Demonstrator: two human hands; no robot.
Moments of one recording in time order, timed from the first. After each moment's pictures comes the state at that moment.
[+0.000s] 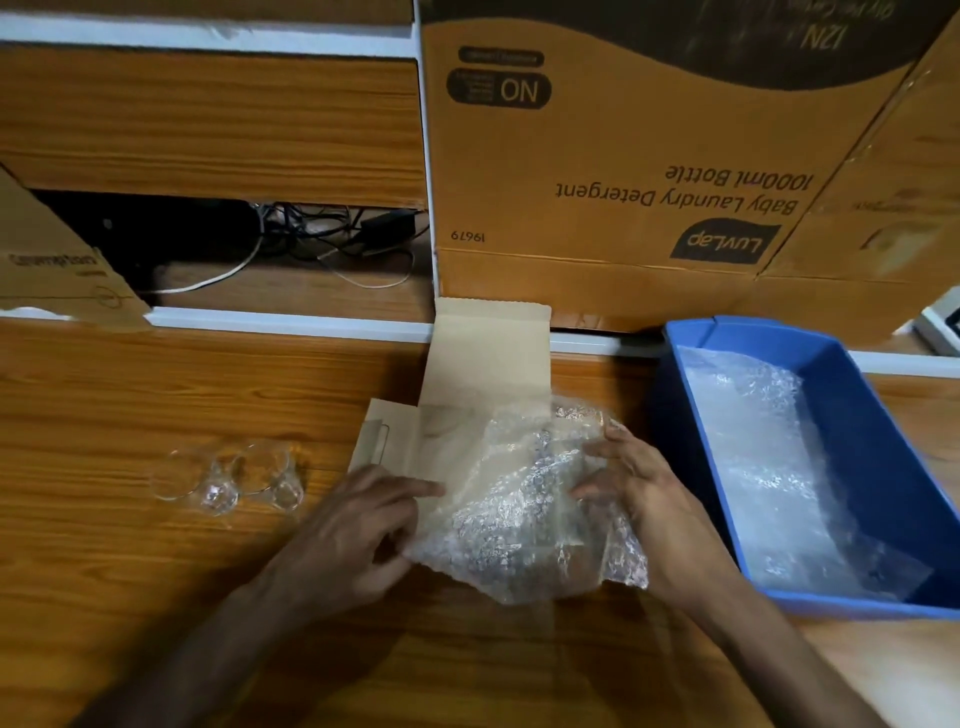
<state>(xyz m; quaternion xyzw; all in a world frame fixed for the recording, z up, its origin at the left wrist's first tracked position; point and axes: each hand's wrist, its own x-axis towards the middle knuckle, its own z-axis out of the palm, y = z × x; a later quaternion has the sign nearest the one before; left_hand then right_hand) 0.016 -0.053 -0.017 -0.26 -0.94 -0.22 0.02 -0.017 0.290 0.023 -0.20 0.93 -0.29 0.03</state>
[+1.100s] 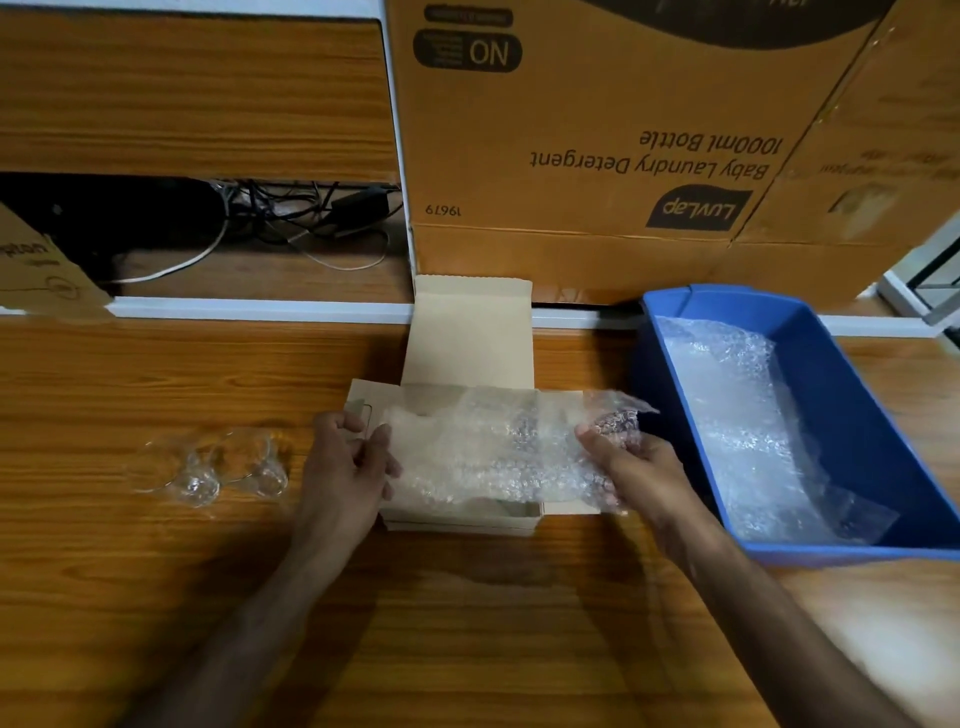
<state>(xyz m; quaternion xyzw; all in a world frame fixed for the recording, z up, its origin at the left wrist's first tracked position) -0.002 -0.009 -0.008 0.16 -0.82 -0.55 0.10 -0.026 0.275 0.022 0.19 0.73 -0.64 0.15</state>
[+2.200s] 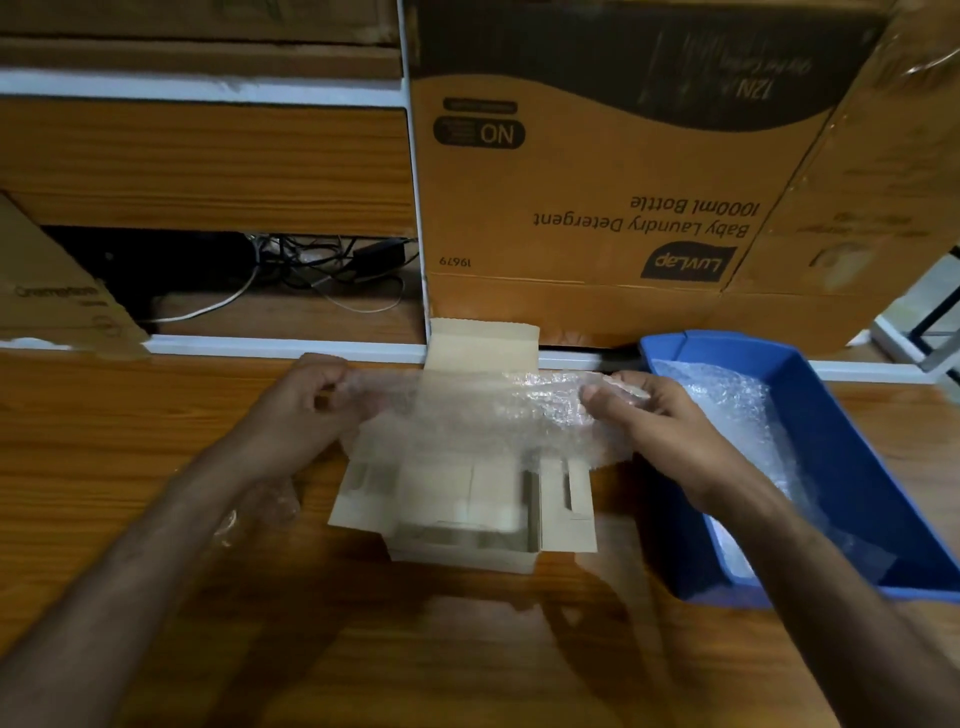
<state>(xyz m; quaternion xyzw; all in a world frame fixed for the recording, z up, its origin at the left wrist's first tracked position) -0.032 -0.067 0.104 0.02 -0.86 -0.51 -0.03 -0.057 0.279 0.102 -0.02 0.77 -0.62 0.10</state>
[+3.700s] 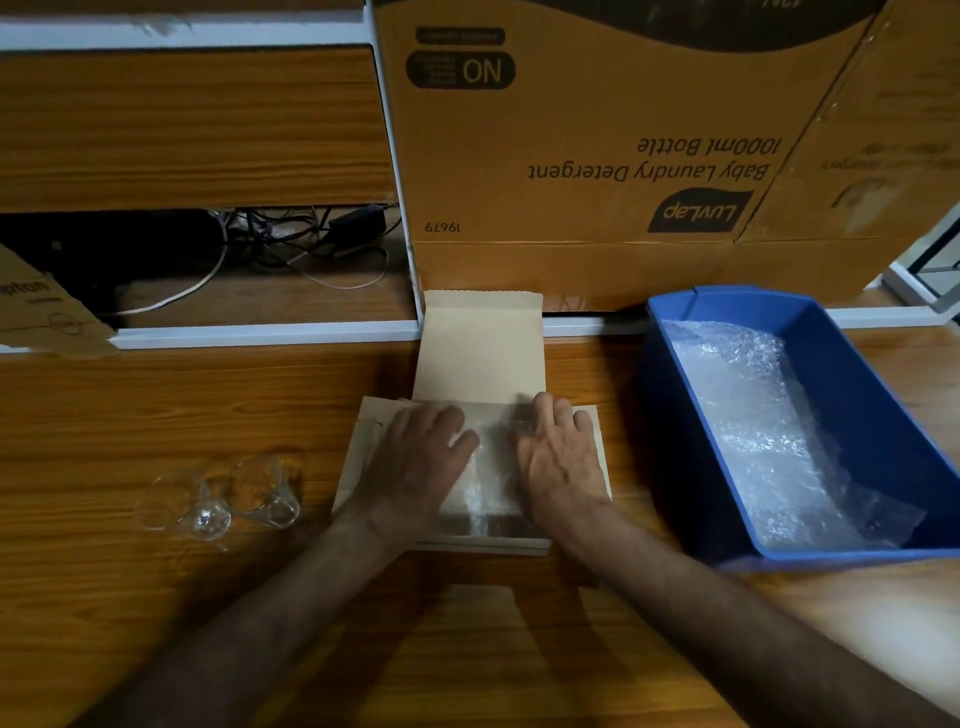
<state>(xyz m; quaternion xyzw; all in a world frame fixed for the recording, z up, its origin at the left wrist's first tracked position) -0.048 0.008 -0.005 -0.24 -0.96 0.06 0.09 -0.052 0.181 0.015 -0.14 0.97 0.17 0.08</state>
